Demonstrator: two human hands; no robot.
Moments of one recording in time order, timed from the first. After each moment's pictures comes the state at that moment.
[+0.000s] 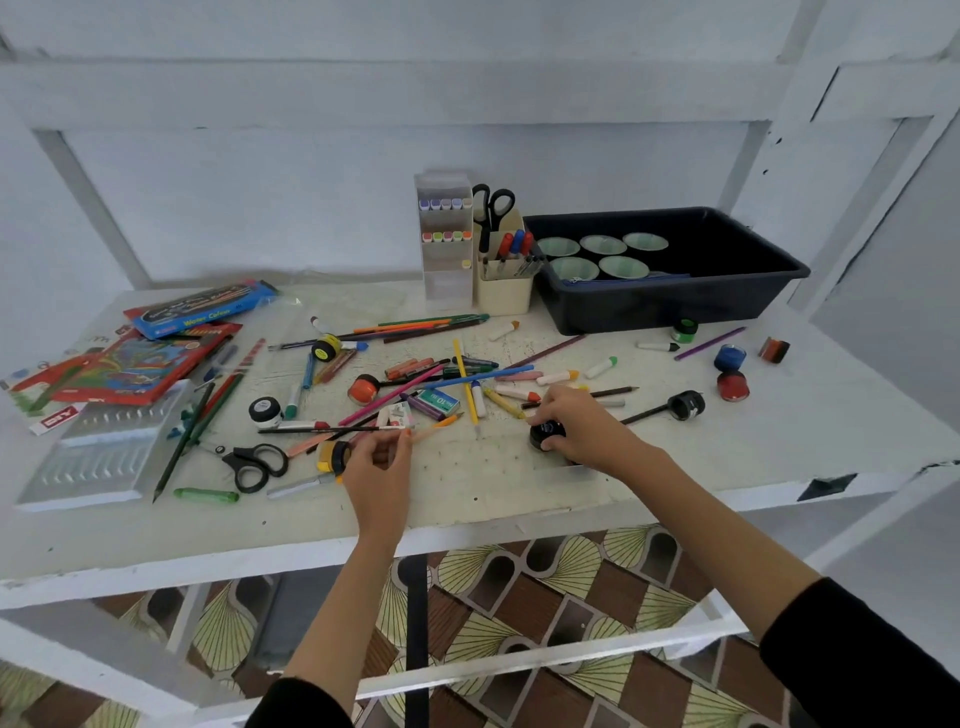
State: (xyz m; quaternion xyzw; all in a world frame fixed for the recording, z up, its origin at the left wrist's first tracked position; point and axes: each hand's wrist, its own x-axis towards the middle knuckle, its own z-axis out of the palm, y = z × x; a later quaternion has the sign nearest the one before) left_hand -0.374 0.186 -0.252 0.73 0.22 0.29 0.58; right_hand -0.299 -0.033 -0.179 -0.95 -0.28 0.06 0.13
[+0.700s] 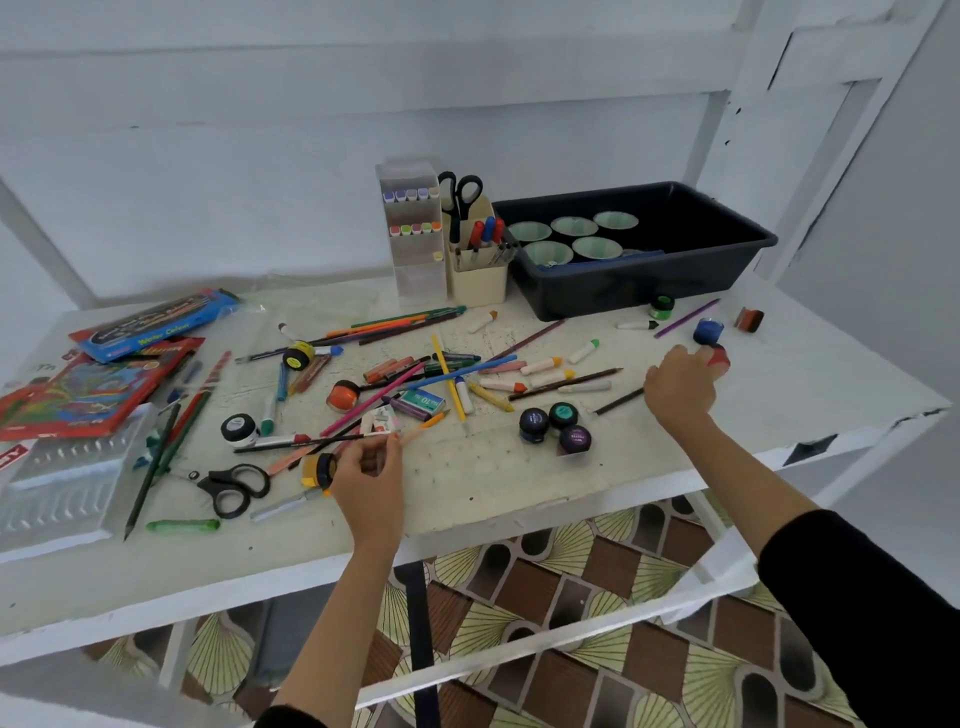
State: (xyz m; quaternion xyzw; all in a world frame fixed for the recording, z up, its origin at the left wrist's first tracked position) left_hand -0.371 0.184 -0.251 0.72 0.23 0.29 0.58; right_hand -0.252 -0.116 -0.198 -0.95 0.25 -0.07 0.16
